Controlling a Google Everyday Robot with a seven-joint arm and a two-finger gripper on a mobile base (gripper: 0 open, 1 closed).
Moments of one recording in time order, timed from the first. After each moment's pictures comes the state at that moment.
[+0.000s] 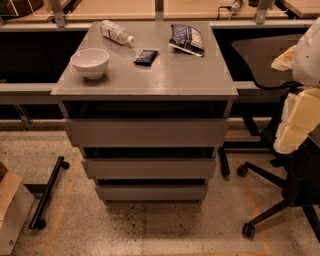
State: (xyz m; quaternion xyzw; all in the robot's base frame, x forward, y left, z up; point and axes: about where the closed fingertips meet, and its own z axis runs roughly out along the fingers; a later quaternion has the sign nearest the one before) arm 0.438 -0.217 0.976 -0.60 0.78 -0.03 0.16
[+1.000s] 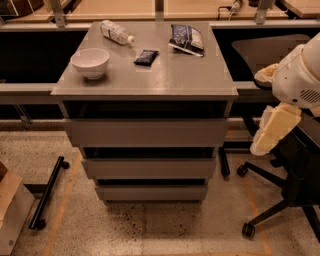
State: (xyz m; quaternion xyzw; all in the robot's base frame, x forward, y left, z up) arm 0.474 -0.206 0.929 -0.60 0.77 0.00 0.22
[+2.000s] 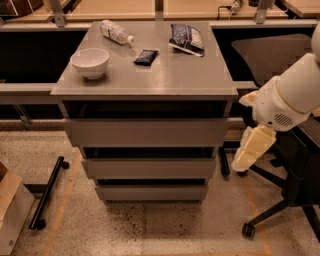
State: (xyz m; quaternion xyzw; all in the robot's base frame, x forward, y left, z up) arm 0.475 -0.189 0.867 -0.58 0.78 0.05 0.21
